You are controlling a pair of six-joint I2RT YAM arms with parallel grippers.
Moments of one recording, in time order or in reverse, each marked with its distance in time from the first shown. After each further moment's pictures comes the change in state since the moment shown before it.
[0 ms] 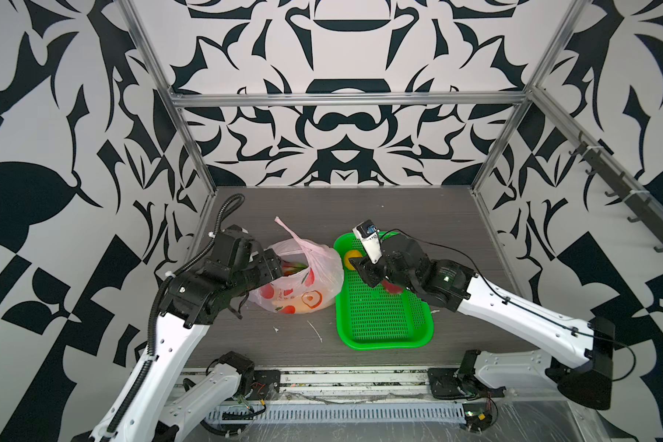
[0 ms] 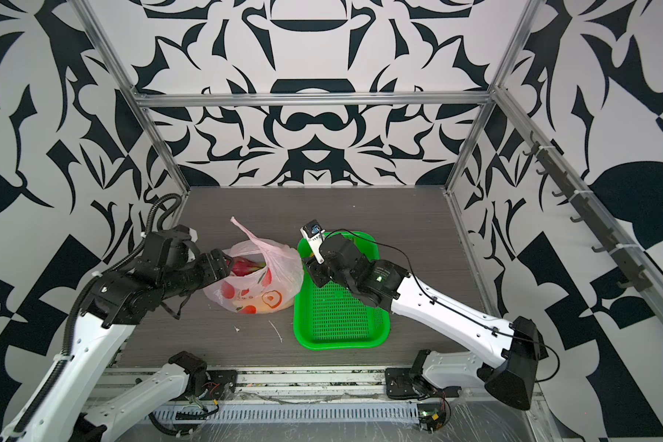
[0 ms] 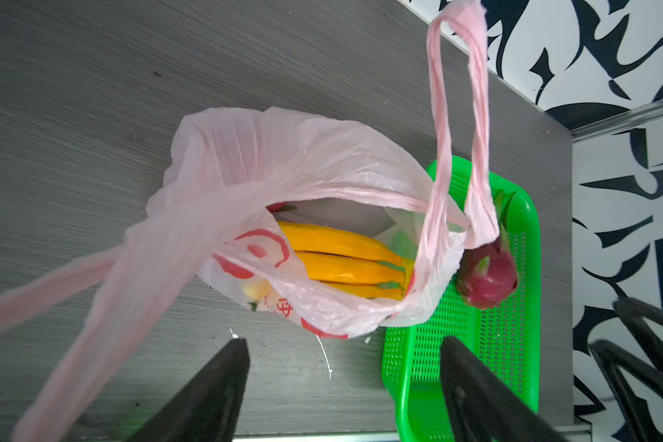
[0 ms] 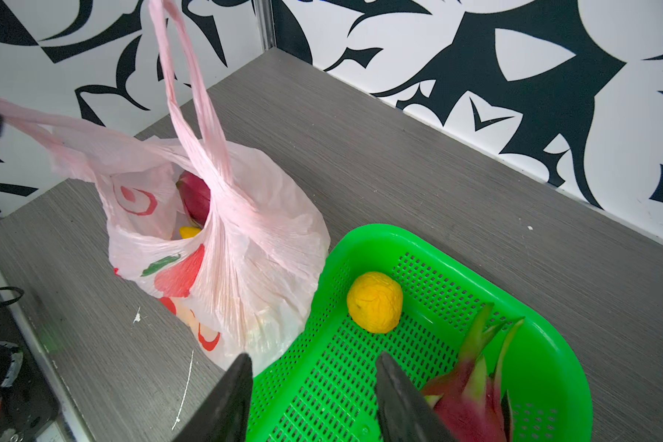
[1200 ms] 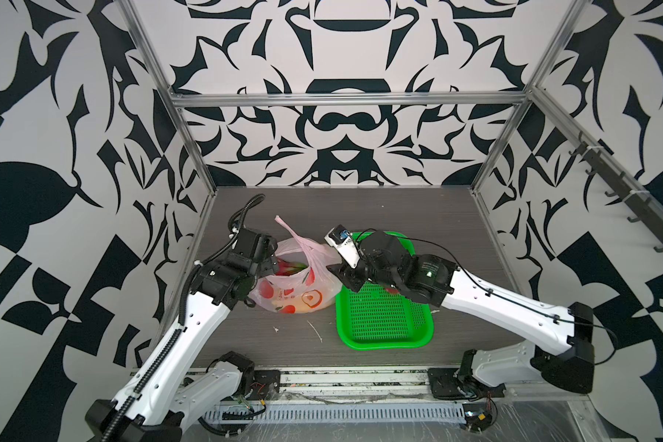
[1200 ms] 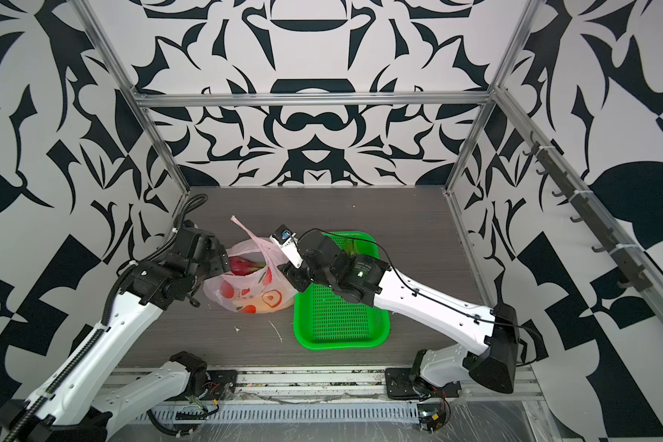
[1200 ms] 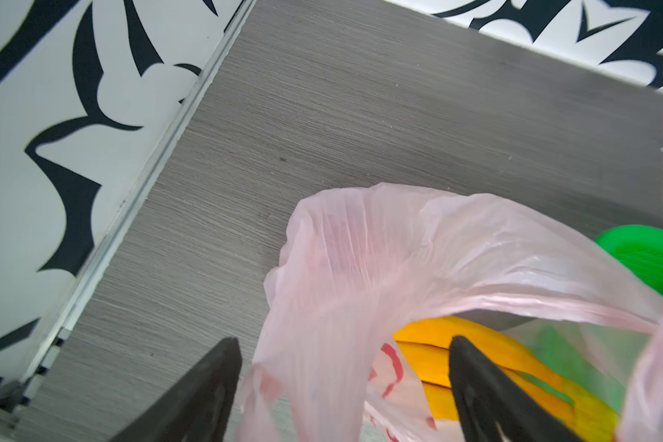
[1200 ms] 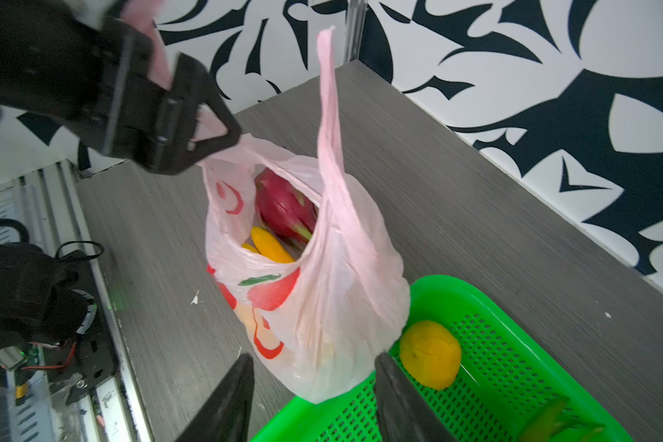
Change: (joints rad) left arm 0.009 0.144 -0.139 0.197 -0.405 0.172; right arm 0.114 0.141 0.174 -0.023 -0.115 -0.117
